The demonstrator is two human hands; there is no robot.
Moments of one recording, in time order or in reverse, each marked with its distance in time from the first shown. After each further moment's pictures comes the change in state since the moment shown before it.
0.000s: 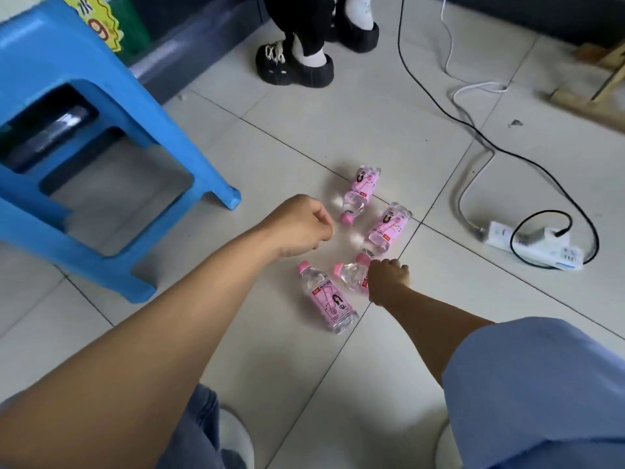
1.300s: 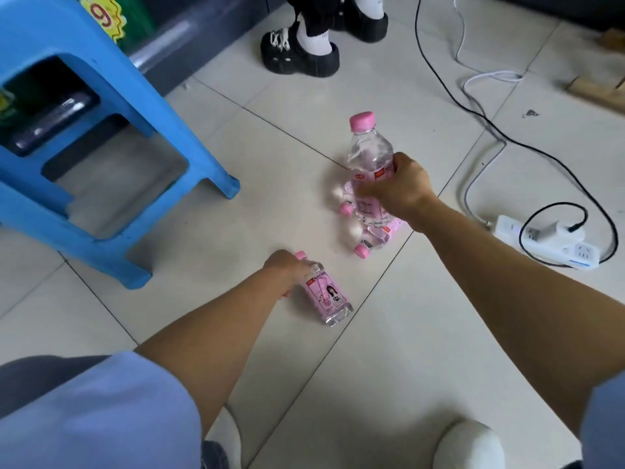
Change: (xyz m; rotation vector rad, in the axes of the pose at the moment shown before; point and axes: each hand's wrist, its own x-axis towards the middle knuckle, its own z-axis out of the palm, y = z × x) left_hand 0.033 -0.078 0.077 -0.063 0.064 -0.538; right_hand -0.027 0.032 -0.135 1.081 0.392 -0.102
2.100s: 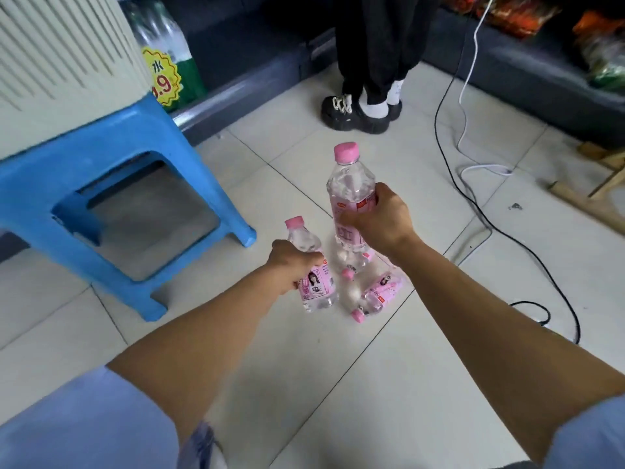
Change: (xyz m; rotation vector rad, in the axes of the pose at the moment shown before) left_hand -0.027 0.084 -0.095 -0.495 0.120 0.103; right_hand 0.003 -0.129 -0.032 0.036 -0.074 -0.112
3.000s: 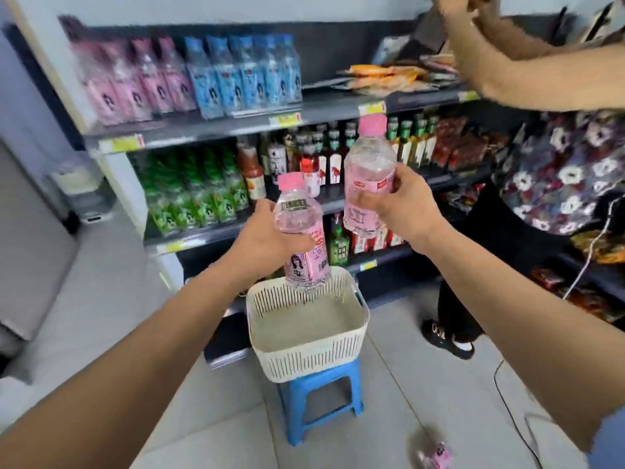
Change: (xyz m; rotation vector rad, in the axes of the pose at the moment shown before) left_hand -0.552 0.396 -0.548 -0.066 0.473 0.616; right_hand -0.182 -0.763 -0.187 0.259 -0.248 -0.614
